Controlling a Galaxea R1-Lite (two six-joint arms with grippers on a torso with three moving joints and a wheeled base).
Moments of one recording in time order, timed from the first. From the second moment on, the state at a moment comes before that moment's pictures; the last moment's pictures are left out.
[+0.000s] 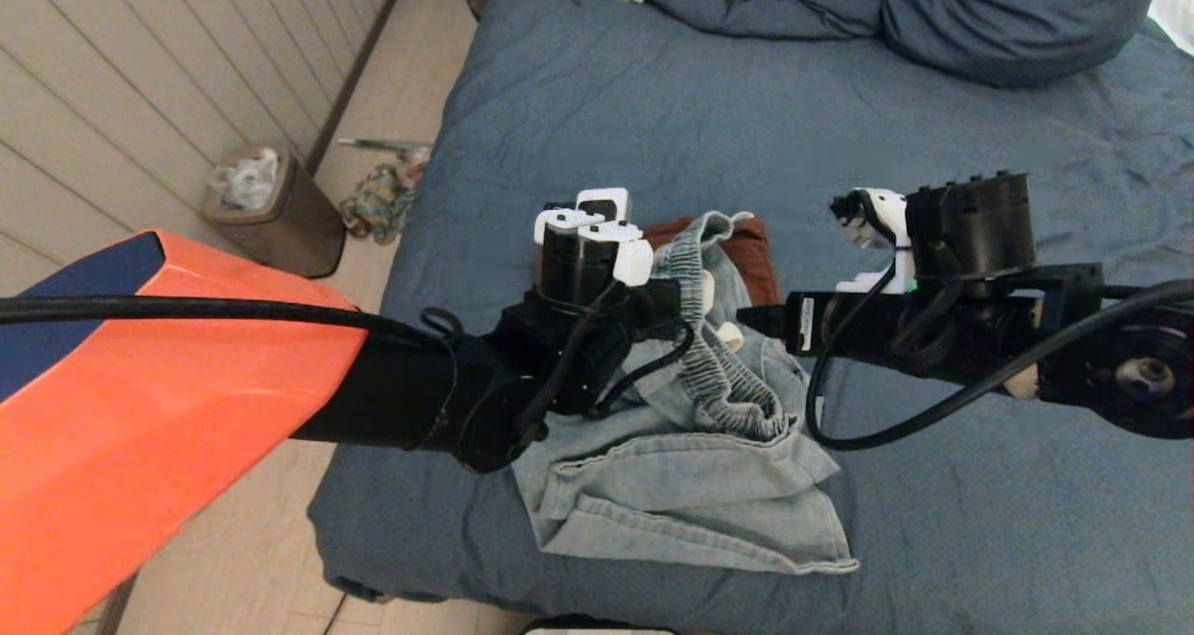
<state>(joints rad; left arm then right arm) -0.85 2.12 -1.40 -0.62 0.38 -0.22 0.42 1.64 -1.04 -0.20 -0.12 0.21</state>
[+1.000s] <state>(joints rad) -0.93 2.32 -1.56 -0.60 0.40 -0.22 0.47 1.59 -0.68 -0.21 -0.10 0.29</state>
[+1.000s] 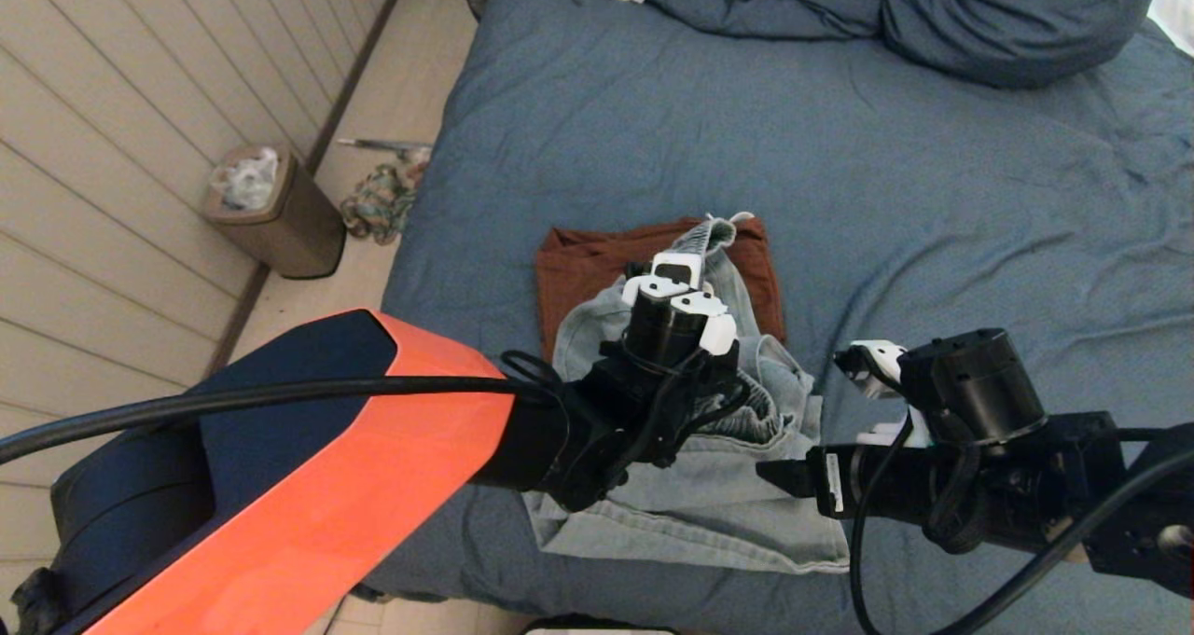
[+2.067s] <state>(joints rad) -0.89 2.36 -1.61 -0.58 0.40 -0.22 0.47 1.71 -0.75 -0.28 -0.10 0.30</state>
